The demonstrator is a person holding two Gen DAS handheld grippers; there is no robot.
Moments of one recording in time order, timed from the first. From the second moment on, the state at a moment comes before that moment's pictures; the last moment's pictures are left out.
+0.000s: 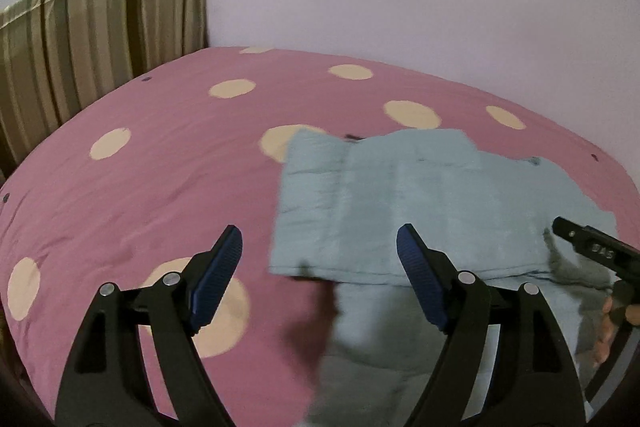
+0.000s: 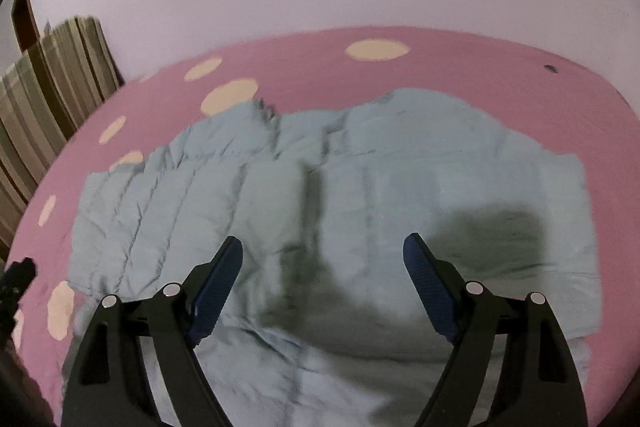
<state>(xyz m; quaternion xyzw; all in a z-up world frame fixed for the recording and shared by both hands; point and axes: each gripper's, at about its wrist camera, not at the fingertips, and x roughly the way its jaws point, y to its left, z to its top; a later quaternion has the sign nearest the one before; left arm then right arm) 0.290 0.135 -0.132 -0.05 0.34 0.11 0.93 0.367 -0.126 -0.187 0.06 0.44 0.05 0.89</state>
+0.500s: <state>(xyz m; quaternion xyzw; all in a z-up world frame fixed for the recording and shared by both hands) 0.307 0.141 -0.122 -0.04 0.34 0.10 0.94 0.349 -0.200 -0.142 0.07 0.39 0.01 0.92</state>
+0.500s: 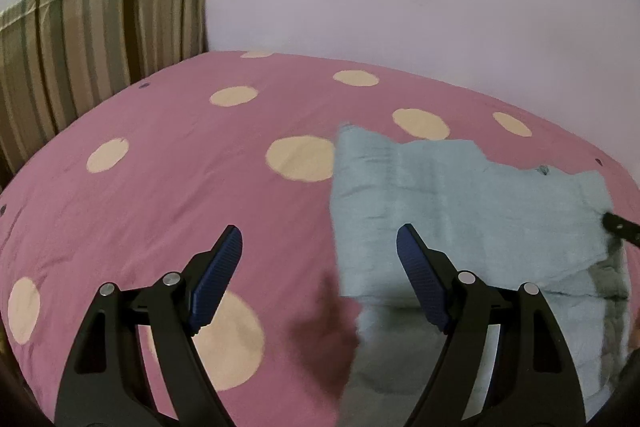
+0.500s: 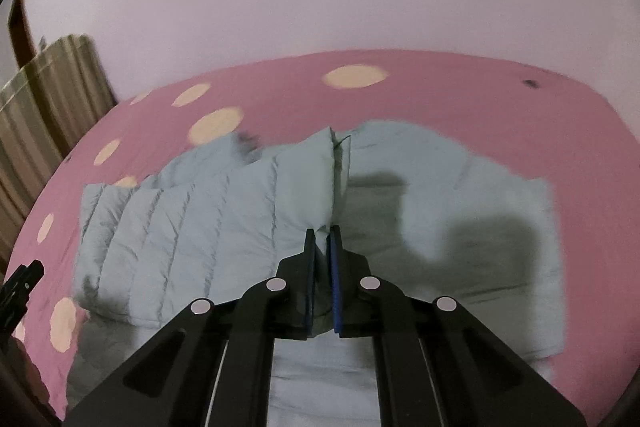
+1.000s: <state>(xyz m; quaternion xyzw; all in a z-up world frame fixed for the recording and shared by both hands) 0.384 0.074 -0.171 0.03 0.40 0.07 0.91 0.360 -0.305 -0.214 0.11 0.46 -0.05 0.88</state>
